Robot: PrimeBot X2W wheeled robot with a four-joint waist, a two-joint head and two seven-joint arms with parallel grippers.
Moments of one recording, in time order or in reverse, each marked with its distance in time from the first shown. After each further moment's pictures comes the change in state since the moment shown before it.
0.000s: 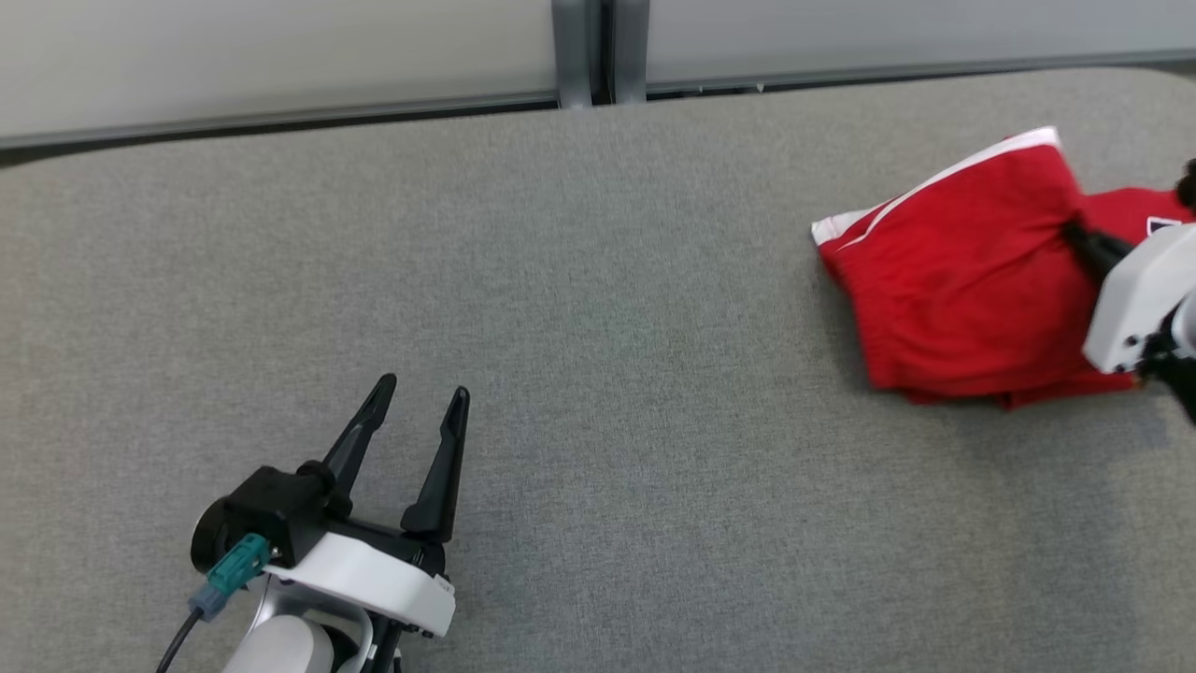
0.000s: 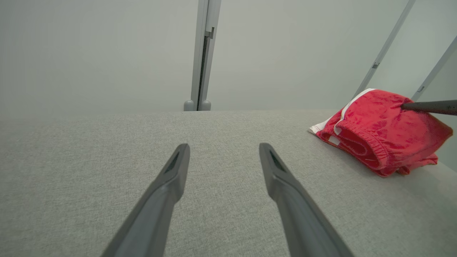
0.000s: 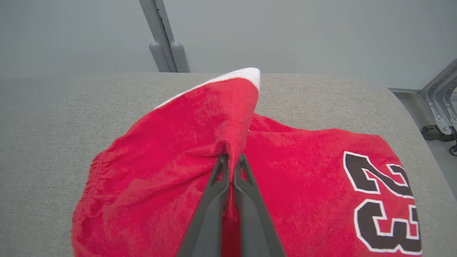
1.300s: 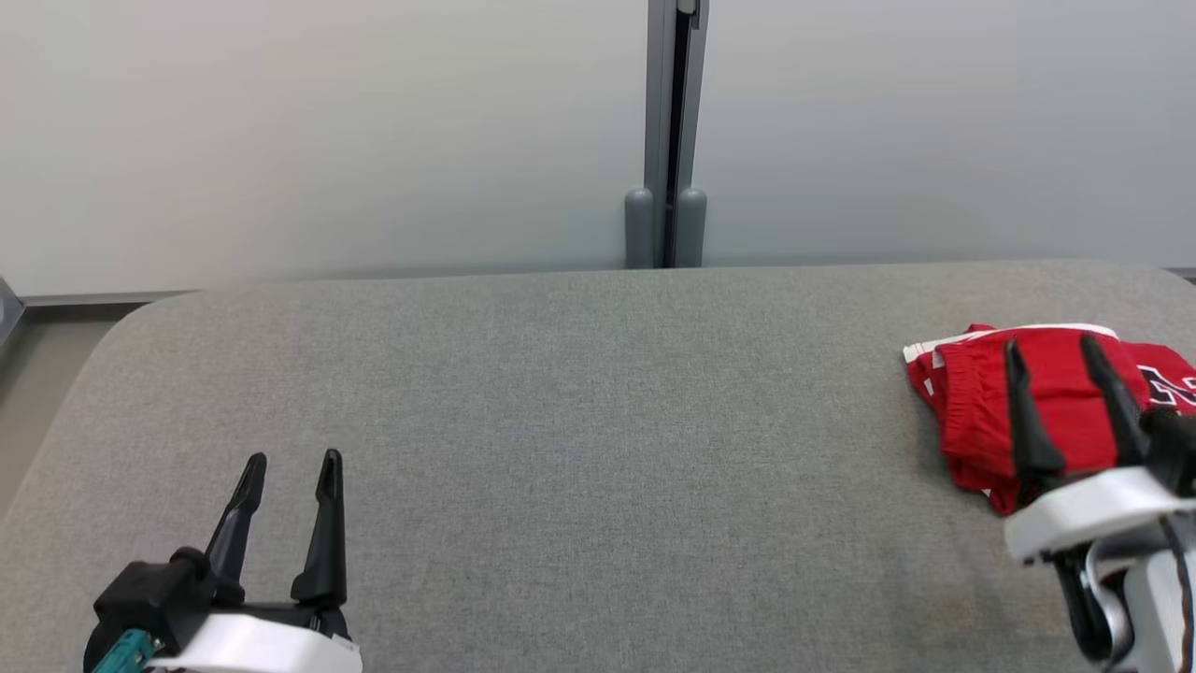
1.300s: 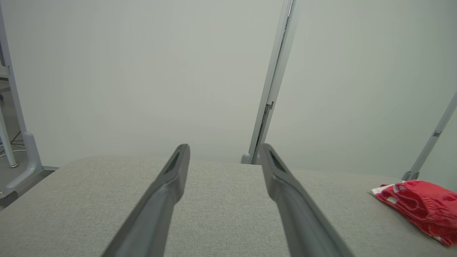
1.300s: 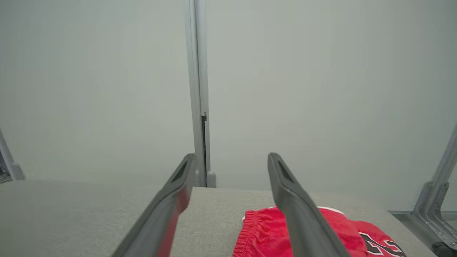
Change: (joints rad) left arm 0.175 0.059 0.134 -0.070 -0.080 0.087 -0.044; right arm 0.472 0.253 -0.342 -0.311 -0.385 0.000 -0.539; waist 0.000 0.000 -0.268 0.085
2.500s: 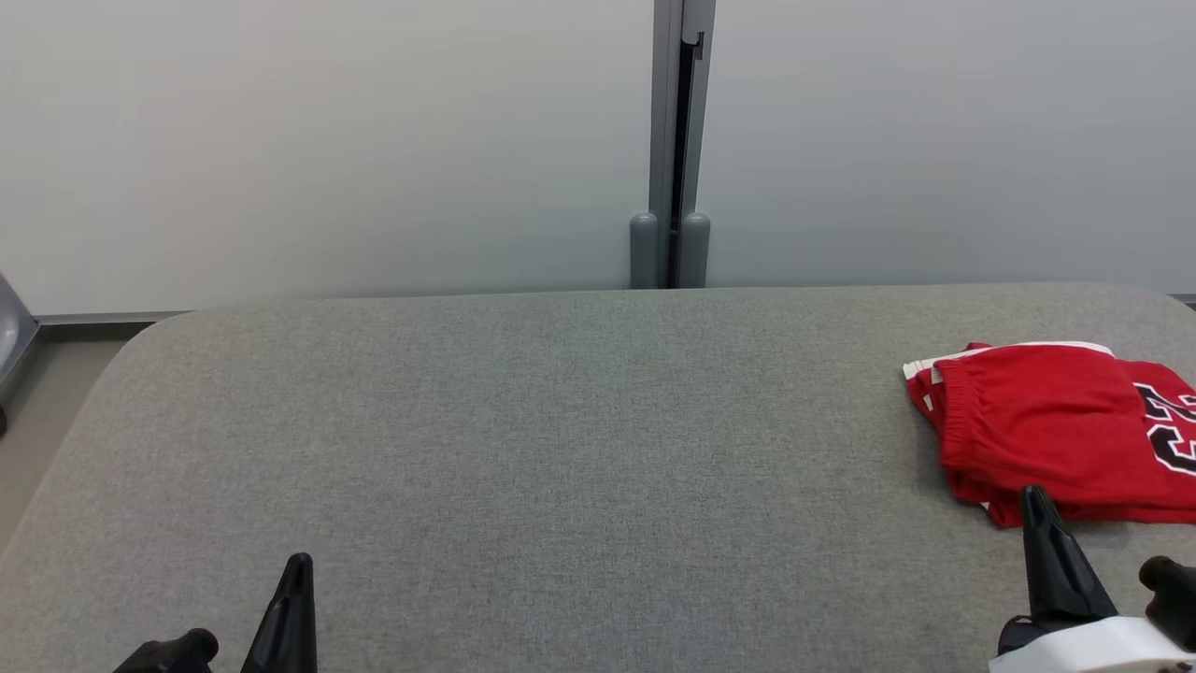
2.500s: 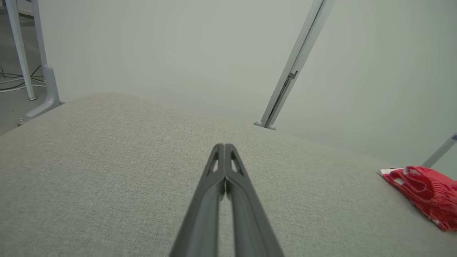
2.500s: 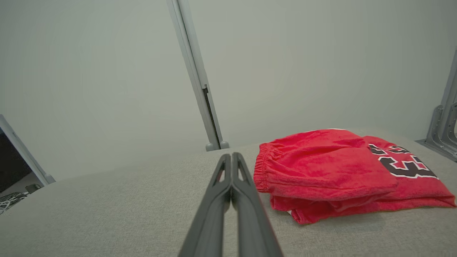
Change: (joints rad) left arm 0.113 -0.074 0.041 0.108 -0.032 -0.019 0.007; right arm 0.342 0.032 0.059 -0.259 0.192 0.000 0.043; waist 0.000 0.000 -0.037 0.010
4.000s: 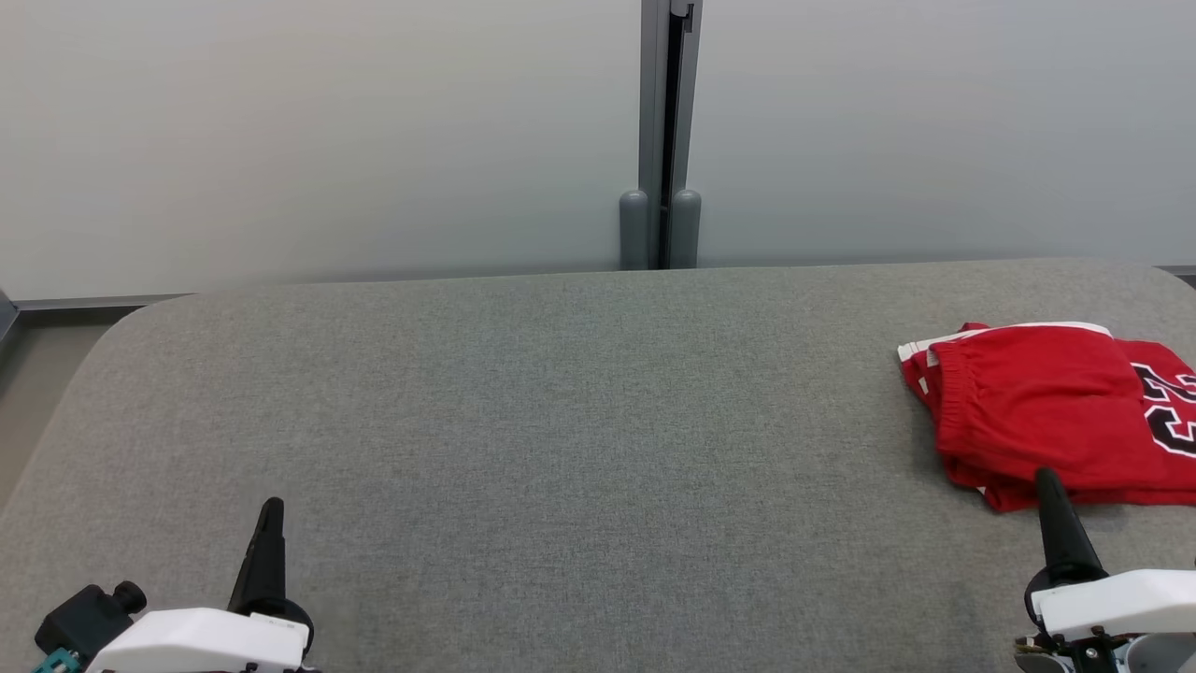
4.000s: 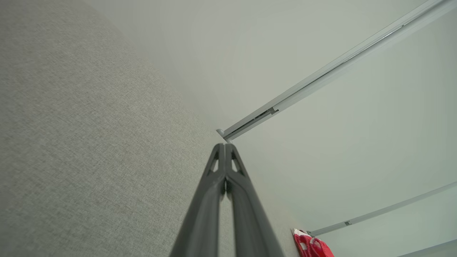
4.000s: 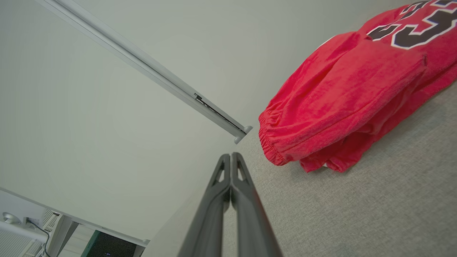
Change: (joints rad) left arm -0.120 -0.077 0.155 0.066 -0.532 -0.107 0.170; right arm -0.078 0.041 -0.072 0.042 0.631 0.000 0.168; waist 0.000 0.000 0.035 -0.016
